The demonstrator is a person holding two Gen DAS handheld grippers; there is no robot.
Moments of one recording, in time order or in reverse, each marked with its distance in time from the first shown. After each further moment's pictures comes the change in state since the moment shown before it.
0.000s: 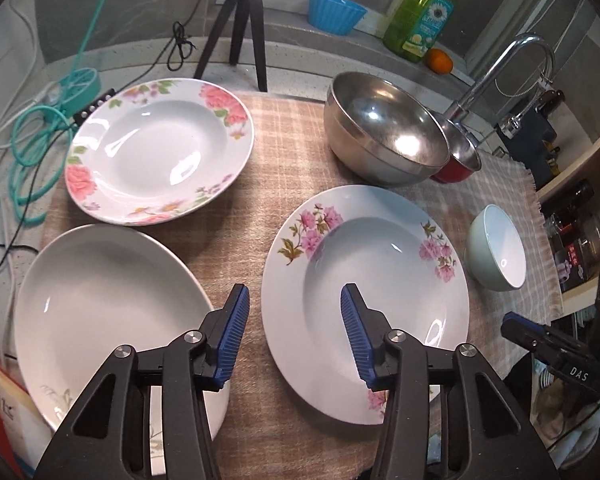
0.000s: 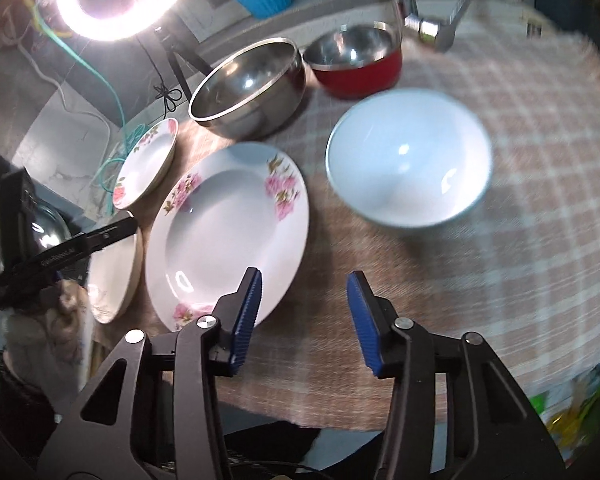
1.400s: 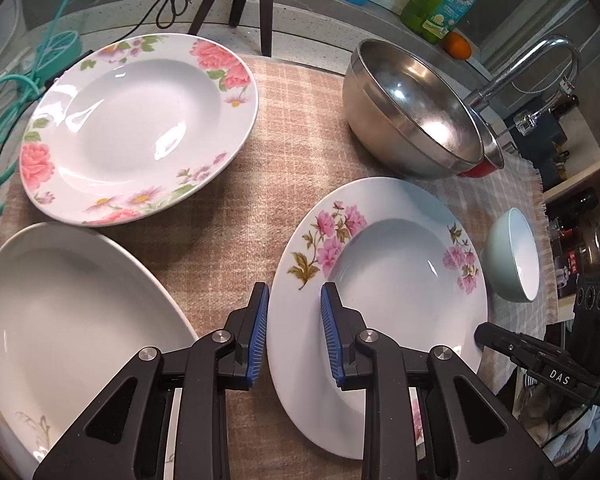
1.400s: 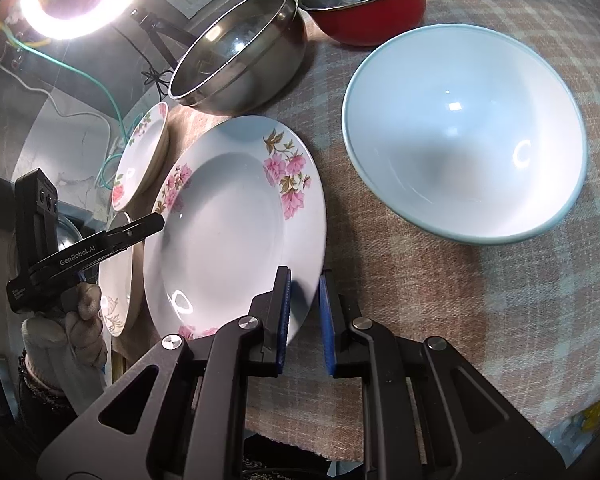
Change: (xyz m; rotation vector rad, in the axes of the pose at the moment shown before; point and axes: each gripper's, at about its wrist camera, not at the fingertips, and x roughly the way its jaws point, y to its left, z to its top) left arm 0.037 0.016 0.010 -0.046 0.097 -0.043; right arm 0.055 -0.008 0.015 0.052 0.121 0.087
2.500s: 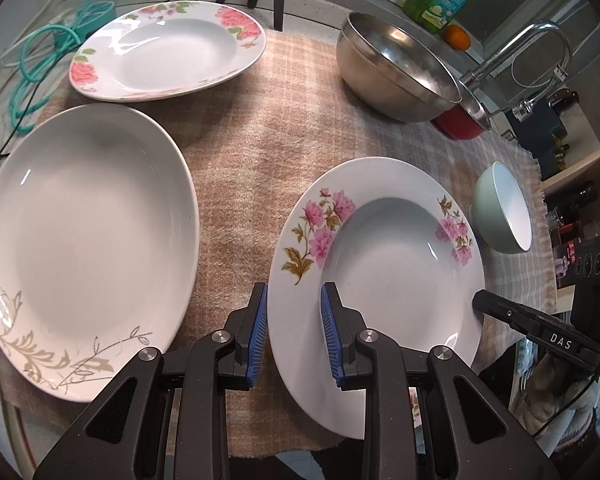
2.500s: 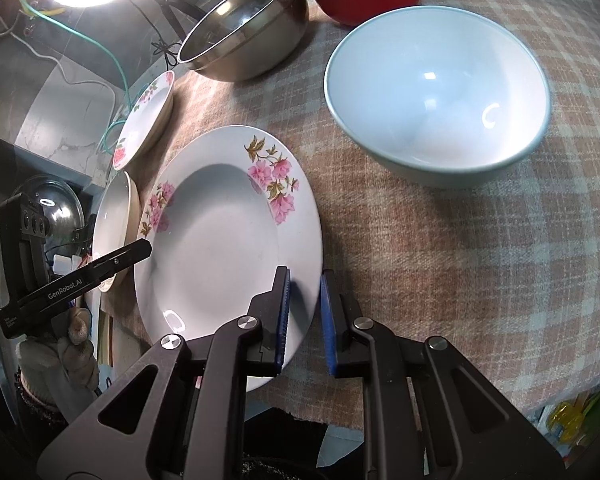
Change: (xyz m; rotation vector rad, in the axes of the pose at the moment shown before) left arm -0.016 -0.018 -0.067 -0.064 -0.002 0.035; right arm -0.006 -0.008 -0.014 -0.085 0.058 -0.008
